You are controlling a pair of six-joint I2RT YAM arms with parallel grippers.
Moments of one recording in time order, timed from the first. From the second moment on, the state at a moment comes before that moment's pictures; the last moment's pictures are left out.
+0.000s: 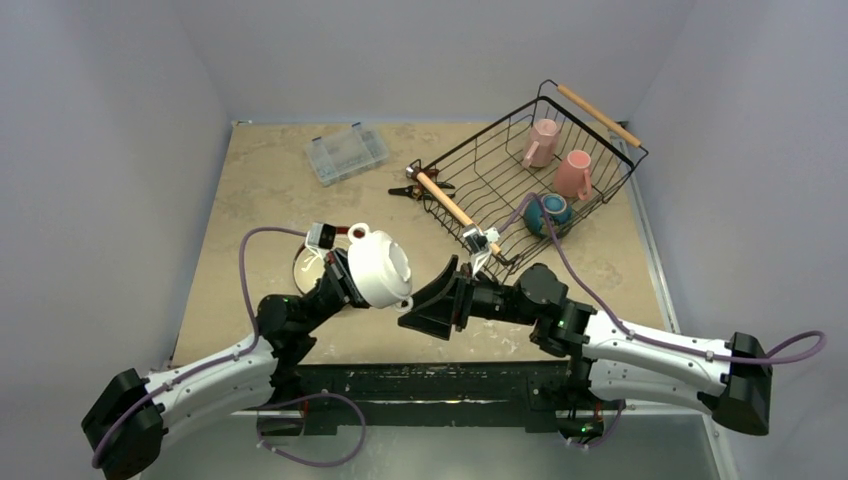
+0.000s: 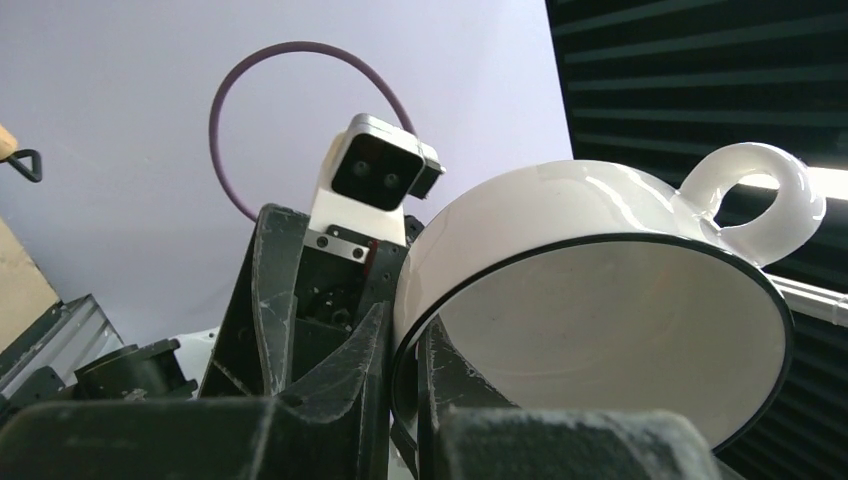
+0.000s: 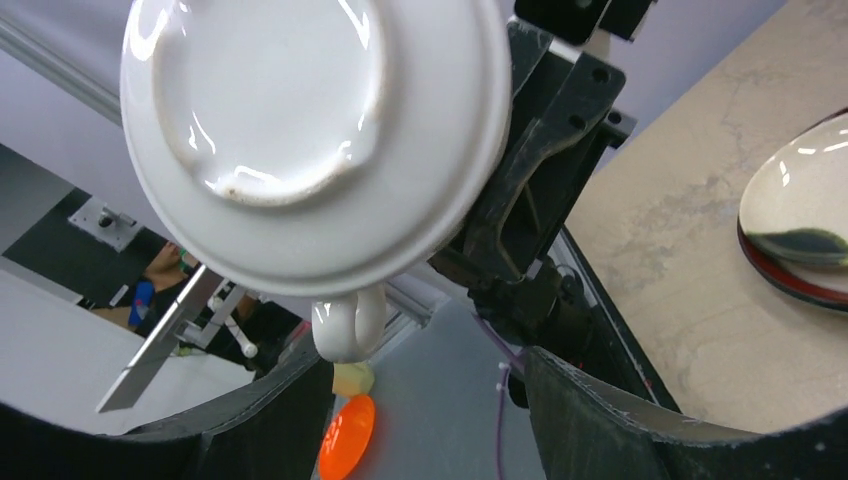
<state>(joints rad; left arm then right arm) -0.83 0.78 0.21 1.10 0.20 -1.63 1.13 0.91 0.61 0.41 -0.30 0.88</state>
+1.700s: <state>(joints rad) -0.83 0.30 0.05 0.76 0.17 -1.56 1.12 0.90 0.89 -0.08 0.19 0.84</state>
